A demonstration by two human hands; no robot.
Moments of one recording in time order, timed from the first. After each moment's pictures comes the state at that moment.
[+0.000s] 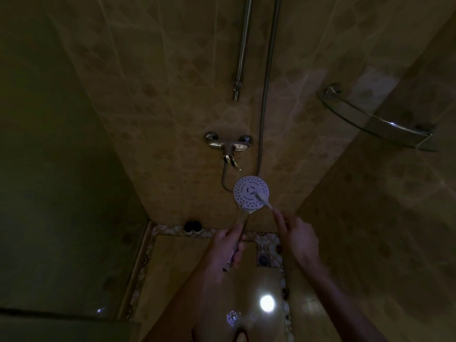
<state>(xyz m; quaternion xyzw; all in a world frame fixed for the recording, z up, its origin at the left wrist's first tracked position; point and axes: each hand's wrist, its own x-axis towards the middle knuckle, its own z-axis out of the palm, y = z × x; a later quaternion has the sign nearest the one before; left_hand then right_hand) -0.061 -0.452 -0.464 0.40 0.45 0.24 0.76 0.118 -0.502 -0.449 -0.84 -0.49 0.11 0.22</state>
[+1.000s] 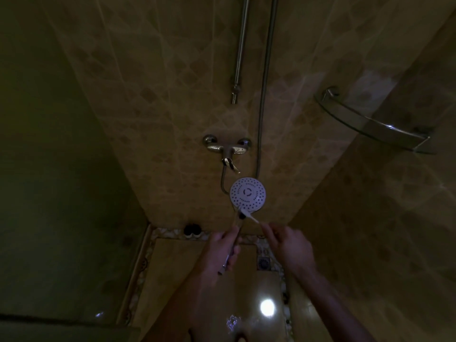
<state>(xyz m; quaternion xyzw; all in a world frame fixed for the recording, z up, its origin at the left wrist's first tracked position) -0.061 -0.445 -0.471 0.44 0.45 0.24 0.74 0.111 -0.509 -0.455 -0.81 -0.55 0.07 0.17</state>
